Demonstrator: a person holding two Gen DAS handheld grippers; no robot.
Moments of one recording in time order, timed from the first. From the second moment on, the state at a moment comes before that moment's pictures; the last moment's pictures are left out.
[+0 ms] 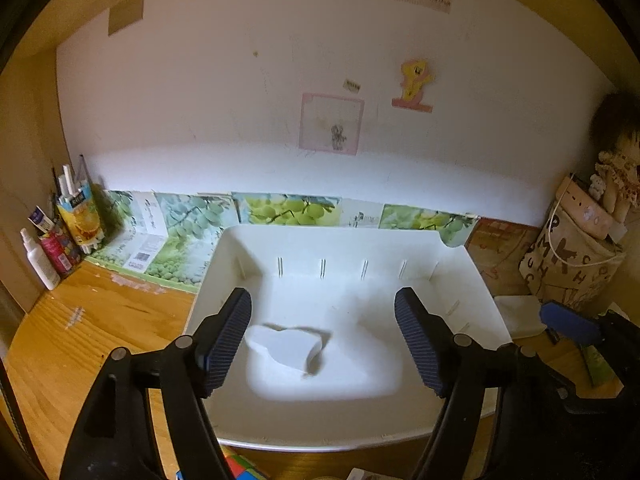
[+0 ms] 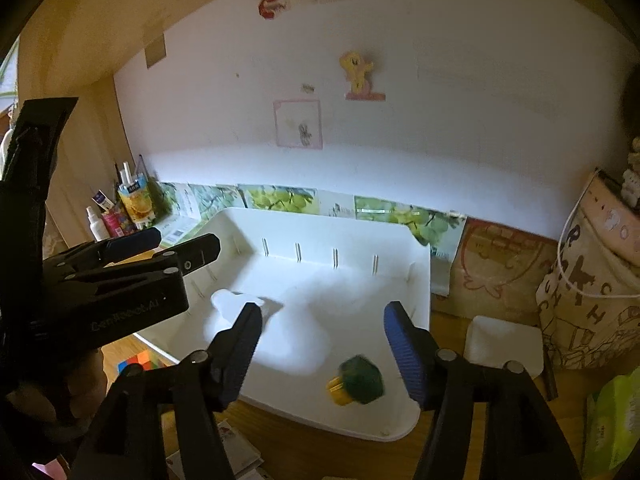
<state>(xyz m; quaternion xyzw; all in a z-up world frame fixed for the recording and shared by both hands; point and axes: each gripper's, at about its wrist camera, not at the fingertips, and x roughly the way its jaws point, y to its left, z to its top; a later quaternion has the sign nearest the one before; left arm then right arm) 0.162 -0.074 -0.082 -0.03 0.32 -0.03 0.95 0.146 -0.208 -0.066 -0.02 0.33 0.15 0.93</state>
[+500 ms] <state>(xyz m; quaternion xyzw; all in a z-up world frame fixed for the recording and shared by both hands) 0.096 -0.066 -0.025 -0.02 0.25 0.00 0.97 0.088 -0.227 -0.019 -0.02 0.25 0.14 0.96</state>
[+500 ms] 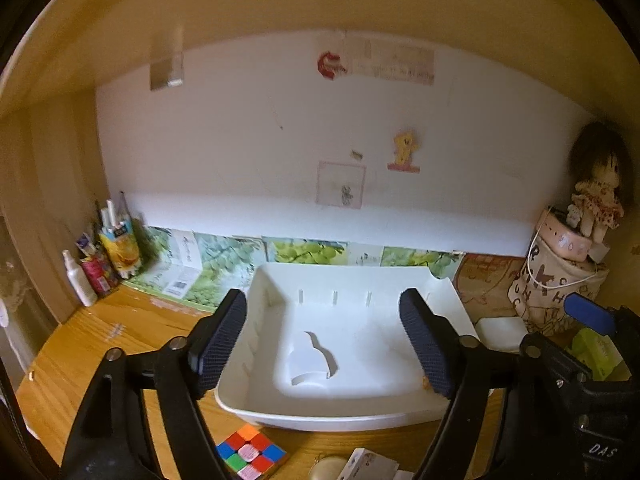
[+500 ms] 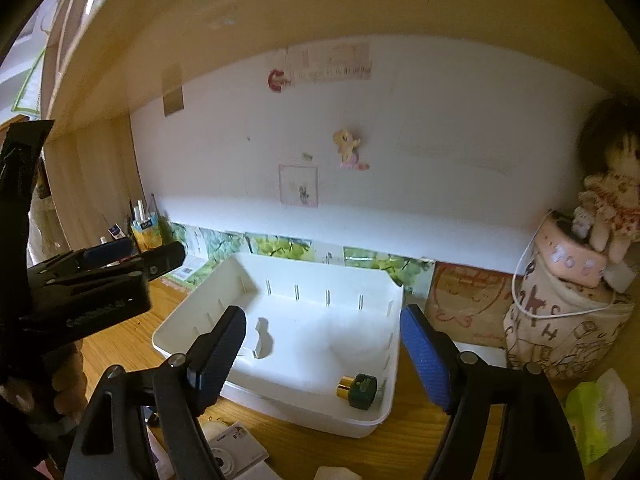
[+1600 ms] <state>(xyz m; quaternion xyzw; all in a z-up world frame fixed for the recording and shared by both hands) 0.018 -0.050 -0.068 -0.03 0.36 0.09 0.93 0.001 -0.268 -0.054 -0.02 0.28 0.13 0.95</state>
